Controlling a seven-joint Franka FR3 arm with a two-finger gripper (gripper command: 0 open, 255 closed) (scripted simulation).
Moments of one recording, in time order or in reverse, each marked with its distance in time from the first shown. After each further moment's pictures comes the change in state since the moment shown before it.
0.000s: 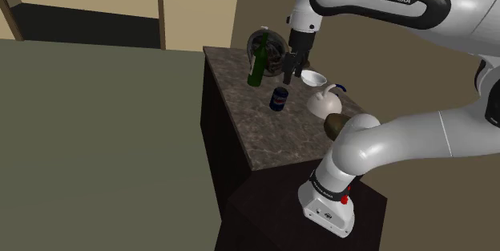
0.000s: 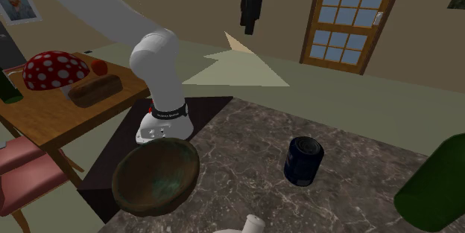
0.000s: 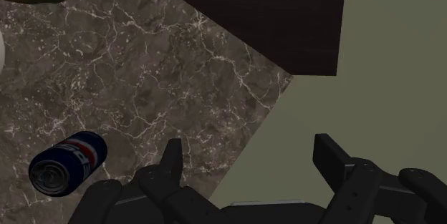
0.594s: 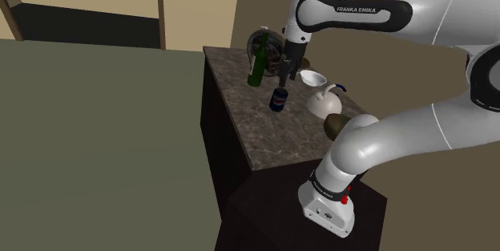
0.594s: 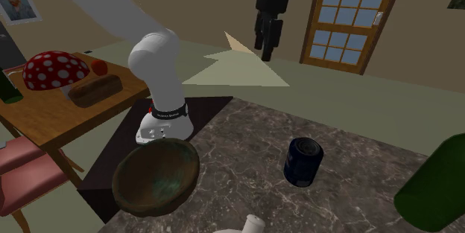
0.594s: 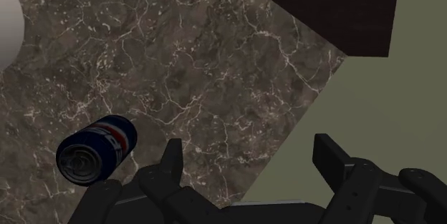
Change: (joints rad) arm -0.044 0.120 -0.105 -0.055 -0.098 0.201 -0.103
